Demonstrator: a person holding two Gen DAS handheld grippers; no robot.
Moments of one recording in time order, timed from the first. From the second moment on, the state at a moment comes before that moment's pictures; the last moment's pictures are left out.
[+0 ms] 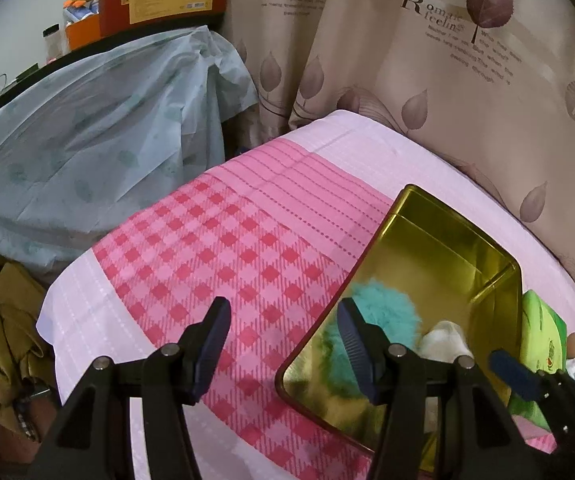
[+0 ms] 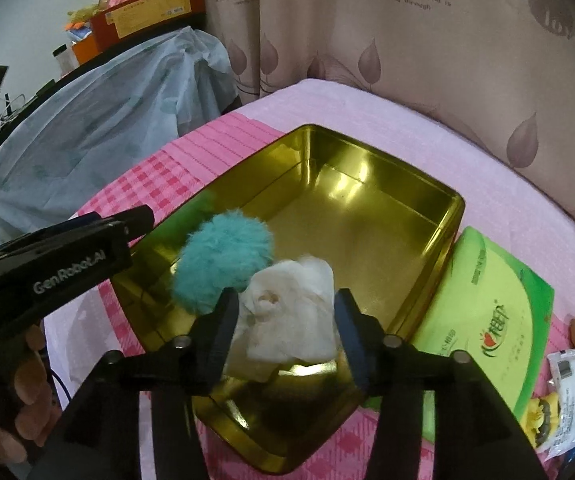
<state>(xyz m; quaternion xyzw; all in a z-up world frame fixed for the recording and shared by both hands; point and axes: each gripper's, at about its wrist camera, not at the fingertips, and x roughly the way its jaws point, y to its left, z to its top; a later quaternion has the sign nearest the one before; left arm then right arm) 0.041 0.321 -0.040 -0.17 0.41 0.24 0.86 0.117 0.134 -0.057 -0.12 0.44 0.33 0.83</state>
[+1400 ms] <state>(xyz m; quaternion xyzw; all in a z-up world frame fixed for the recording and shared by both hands) 0.046 0.261 -0.027 -0.08 0.40 0.16 0.90 0.231 -0.234 -0.093 0.04 0.46 0.02 0.89</state>
